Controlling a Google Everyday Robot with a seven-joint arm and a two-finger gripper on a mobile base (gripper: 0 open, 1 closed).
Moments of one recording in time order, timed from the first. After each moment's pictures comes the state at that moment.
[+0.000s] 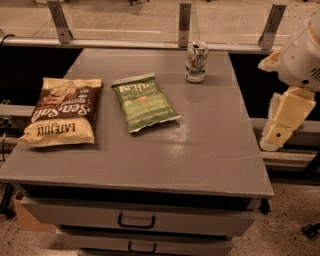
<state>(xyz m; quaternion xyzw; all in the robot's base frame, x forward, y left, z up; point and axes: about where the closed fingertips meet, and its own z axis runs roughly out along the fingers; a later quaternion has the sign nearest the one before) 0.454 -0.201 0.965 -0.62 0.77 -0.02 0.18</state>
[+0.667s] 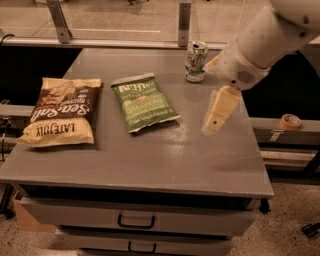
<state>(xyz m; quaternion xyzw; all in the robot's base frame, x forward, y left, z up) 0.534 -0.119 0.916 -0.65 0.72 0.06 0.23</state>
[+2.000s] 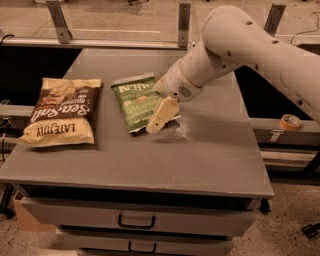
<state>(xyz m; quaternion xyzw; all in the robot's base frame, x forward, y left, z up) 0.589 0.005 0.850 -0.64 0.69 0.17 0.29</state>
